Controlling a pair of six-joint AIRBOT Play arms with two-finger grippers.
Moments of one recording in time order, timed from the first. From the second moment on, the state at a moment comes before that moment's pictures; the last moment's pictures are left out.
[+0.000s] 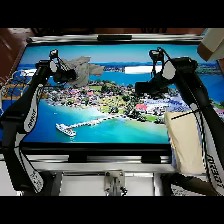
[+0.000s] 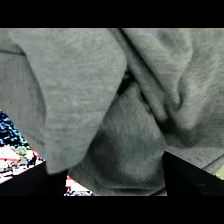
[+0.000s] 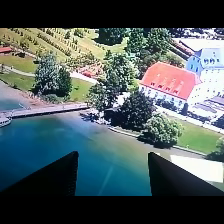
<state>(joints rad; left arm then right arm) -0.09 -2.10 2.03 1.47 -0.96 -1.84 0.32 -1.41 1.50 -1.48 1.29 1.77</state>
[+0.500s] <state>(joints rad) -0.11 -1.91 2.05 1.36 -0.95 -1.73 0.32 -1.34 1.50 -1.43 1.33 1.73</state>
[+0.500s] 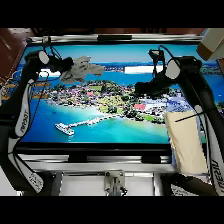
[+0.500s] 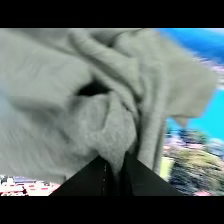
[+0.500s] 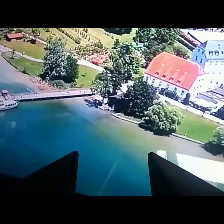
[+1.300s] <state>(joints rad) -0.63 -1.25 1.52 1.48 -1.25 -1.73 0.32 -0.73 1.37 -1.62 1.53 1.81</state>
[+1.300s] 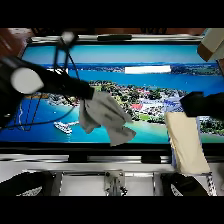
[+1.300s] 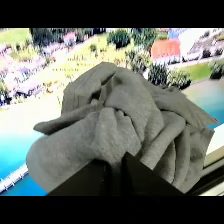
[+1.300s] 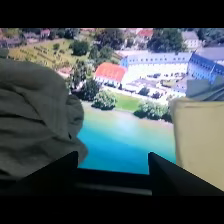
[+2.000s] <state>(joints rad) -0.22 -1.22 1.16 1.36 -1.36 -1.71 0.32 -1.13 0.94 -1.31 1.25 1.62</state>
